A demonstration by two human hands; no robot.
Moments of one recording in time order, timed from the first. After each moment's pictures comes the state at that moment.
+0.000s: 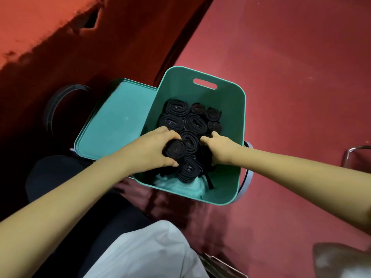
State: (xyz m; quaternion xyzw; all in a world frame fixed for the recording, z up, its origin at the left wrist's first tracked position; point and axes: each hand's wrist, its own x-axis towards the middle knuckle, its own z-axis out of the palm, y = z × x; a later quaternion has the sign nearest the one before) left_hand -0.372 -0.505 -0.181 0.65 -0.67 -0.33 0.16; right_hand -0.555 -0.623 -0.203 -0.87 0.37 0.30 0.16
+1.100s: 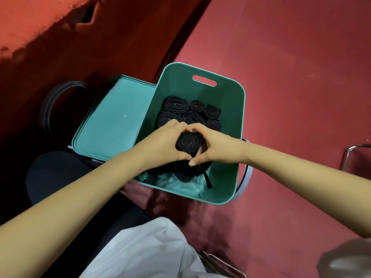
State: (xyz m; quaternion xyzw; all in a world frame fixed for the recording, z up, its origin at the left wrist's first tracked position) left_hand -0.396 -0.524 -0.188 0.65 -0.65 -0.34 0.21; right_hand -0.557 -0.608 -0.166 -0.80 0.34 0.11 0.48
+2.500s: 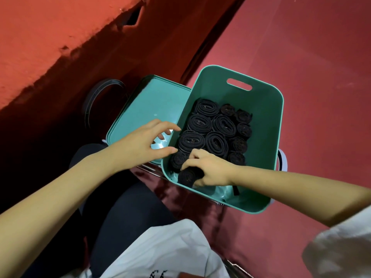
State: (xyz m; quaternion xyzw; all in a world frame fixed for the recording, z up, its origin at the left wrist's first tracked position) left_hand -0.308 -0.456 -0.187 0.67 -0.61 -0.35 0.24; right_hand -0.512 -0.570 -0.252 -0.93 0.15 0.17 0.30
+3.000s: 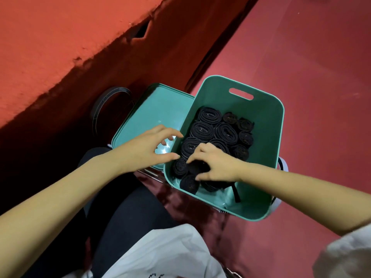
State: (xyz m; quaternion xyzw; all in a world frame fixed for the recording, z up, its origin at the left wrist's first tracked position) left_hand -0.308 -0.459 -0.182 0.68 -0.62 -0.34 0.20; right_hand -0.510 -0.590 -0.229 -0.93 0.18 0.15 0.29
